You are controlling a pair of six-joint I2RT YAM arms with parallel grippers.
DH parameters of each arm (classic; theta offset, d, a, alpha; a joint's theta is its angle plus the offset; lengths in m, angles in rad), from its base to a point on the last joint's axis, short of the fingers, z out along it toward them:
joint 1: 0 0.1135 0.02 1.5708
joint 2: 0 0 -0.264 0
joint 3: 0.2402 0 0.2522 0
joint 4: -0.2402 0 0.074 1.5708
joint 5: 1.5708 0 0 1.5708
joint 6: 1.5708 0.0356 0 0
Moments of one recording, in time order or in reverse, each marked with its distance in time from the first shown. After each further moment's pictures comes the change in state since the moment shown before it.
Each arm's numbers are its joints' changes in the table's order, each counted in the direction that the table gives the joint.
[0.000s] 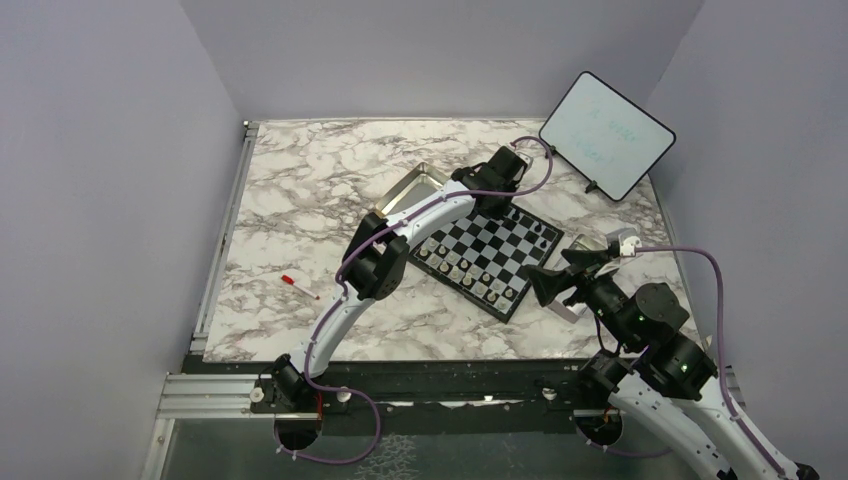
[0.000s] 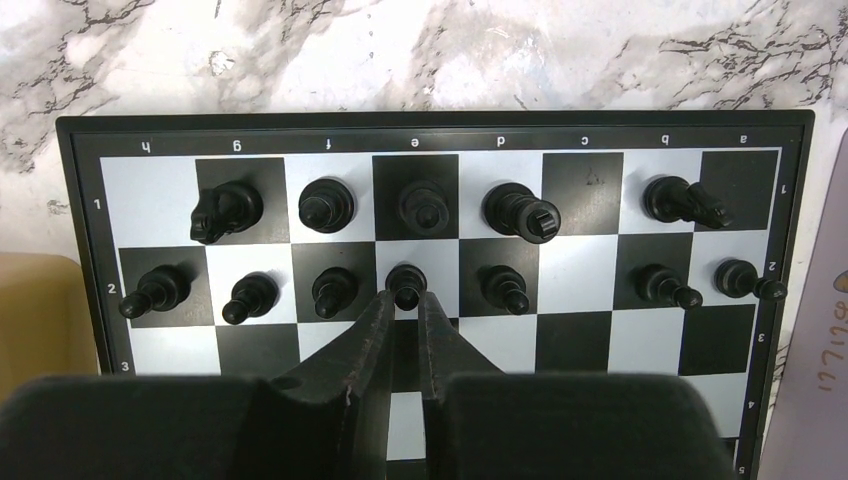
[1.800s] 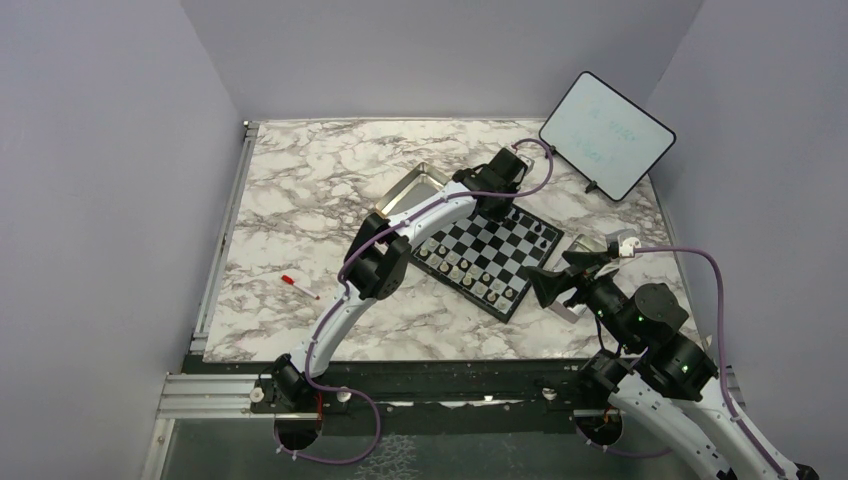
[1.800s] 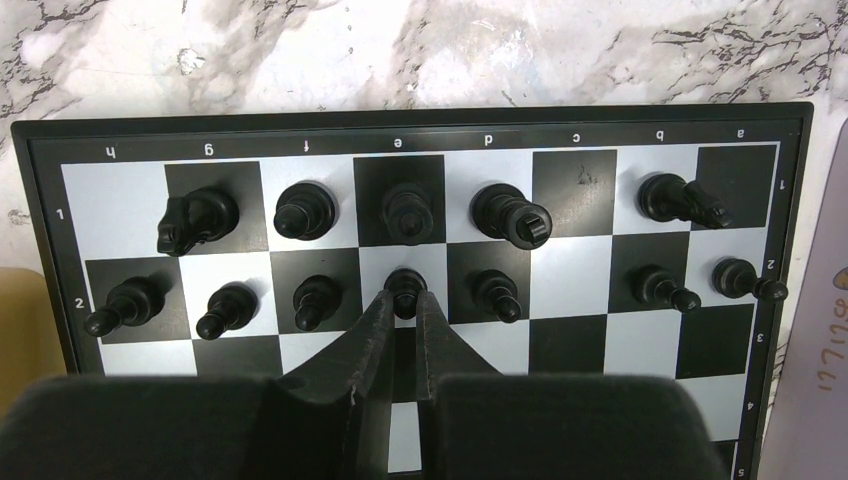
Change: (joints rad) left arm 0.000 -0.023 0.013 0.000 0.026 0.000; right arm 0.000 0.007 0.000 -0.024 0.007 0.000
